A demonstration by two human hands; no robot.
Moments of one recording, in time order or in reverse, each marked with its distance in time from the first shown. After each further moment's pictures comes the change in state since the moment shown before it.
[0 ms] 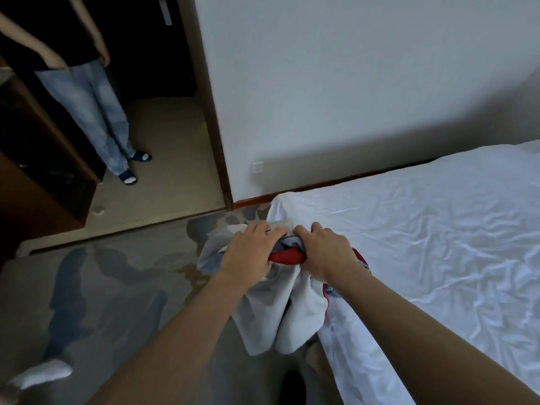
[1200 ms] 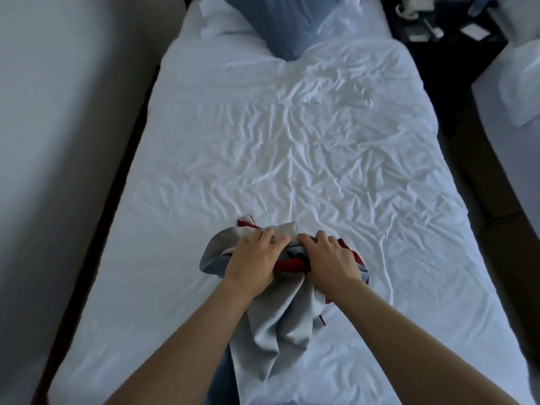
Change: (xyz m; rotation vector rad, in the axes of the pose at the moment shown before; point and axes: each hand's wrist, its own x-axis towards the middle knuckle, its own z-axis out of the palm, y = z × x) left_hand 0.363 0.345 0.244 -0.002 -0.389 1.267; right_hand -0.065 0.368 0.146 0.297 -0.052 1.324
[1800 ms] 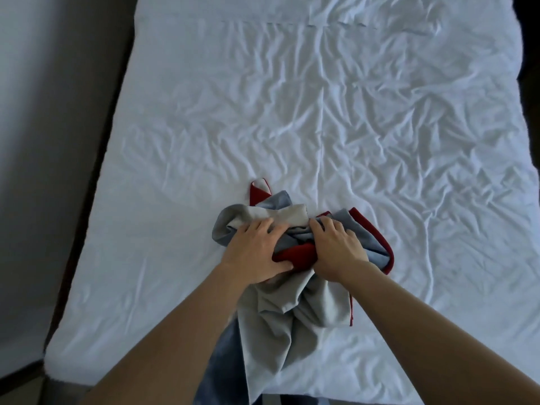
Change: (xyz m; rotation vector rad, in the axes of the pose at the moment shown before) left_hand 0.009 -0.068 0.105 -0.211 -0.193 -0.092; right_hand 0.067 -0.014 0.084 0.009 -0.305 -0.038
